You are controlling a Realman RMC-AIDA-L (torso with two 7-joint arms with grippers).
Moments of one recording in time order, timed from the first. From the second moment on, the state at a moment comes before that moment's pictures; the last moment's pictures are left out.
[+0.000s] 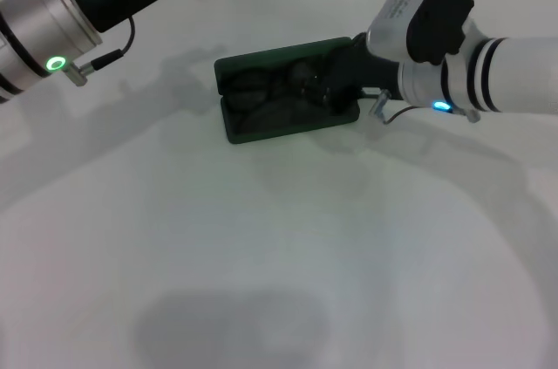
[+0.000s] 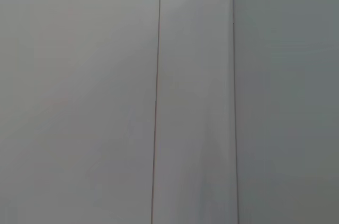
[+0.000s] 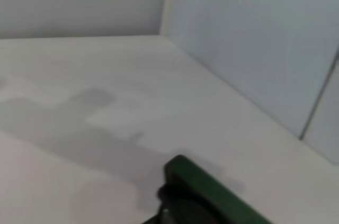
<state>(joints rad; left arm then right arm) -0.57 -2.08 0.80 0.55 1.32 1.52 -1.08 0.80 2.03 -1.92 -0.72 -1.40 -0.48 1.60</state>
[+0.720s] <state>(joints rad) -0.56 -2.08 0.80 0.56 1.33 1.52 -1.08 0.75 2.03 -1.92 -0.82 -1.57 -0.45 1.49</state>
